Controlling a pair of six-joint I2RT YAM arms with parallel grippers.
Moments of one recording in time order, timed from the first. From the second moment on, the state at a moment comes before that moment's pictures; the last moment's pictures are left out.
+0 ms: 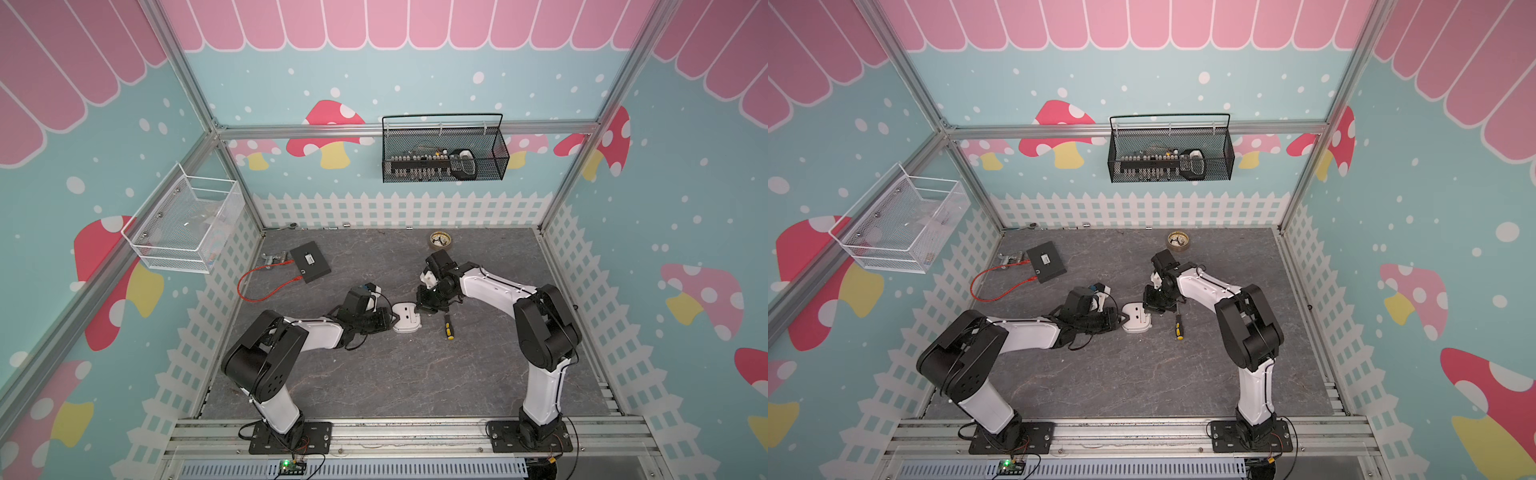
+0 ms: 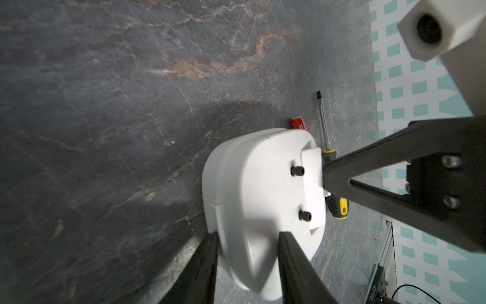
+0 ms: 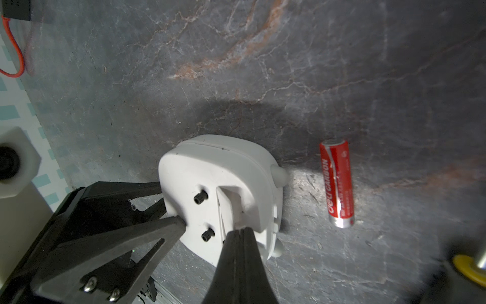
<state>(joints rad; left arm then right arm) -0.51 1.70 0.68 0.29 0.42 -0.71 0.52 1.93 1.37 -0.66 -0.42 0.58</state>
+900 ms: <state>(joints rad) -0.51 1.70 0.68 0.29 0.42 -0.71 0.48 1.89 1.28 -0.58 -0.51 0.61</state>
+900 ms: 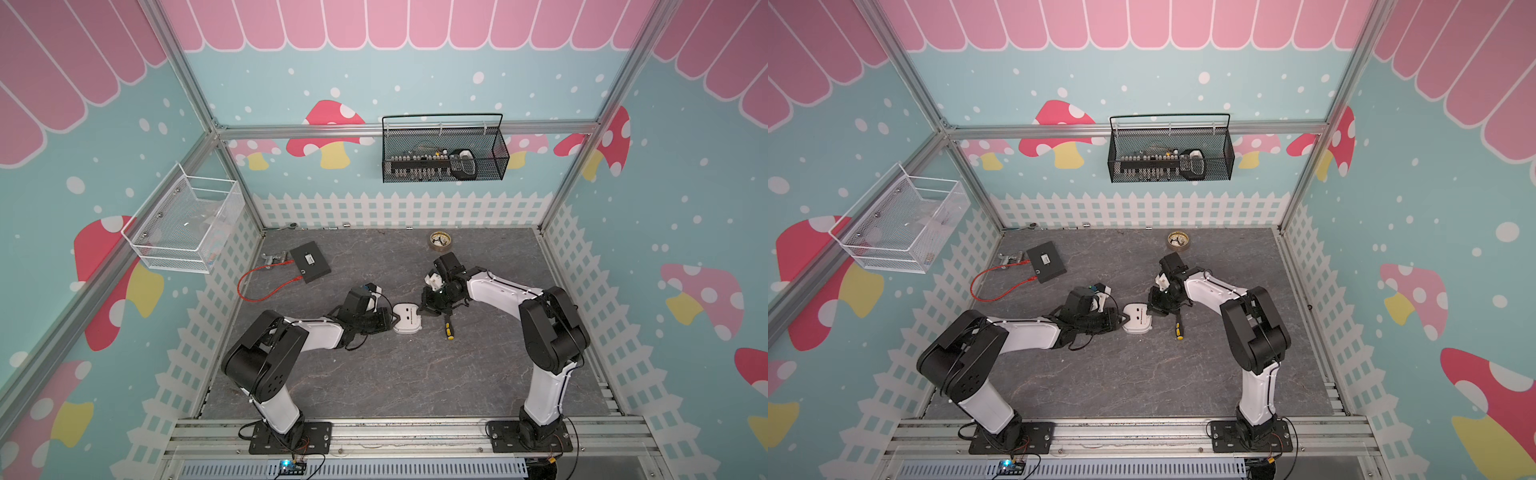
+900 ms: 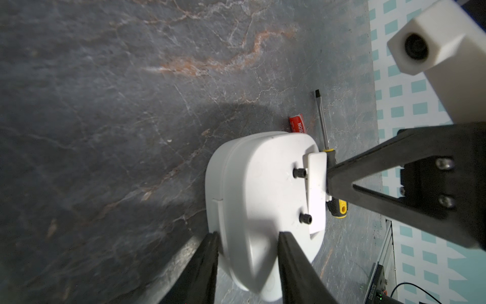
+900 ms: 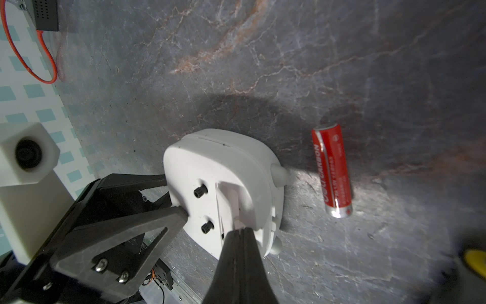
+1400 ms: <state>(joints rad) -0.51 1.70 0.68 0.29 0.42 -0.71 0.46 1.89 1.28 -0.58 -0.52 0.61</state>
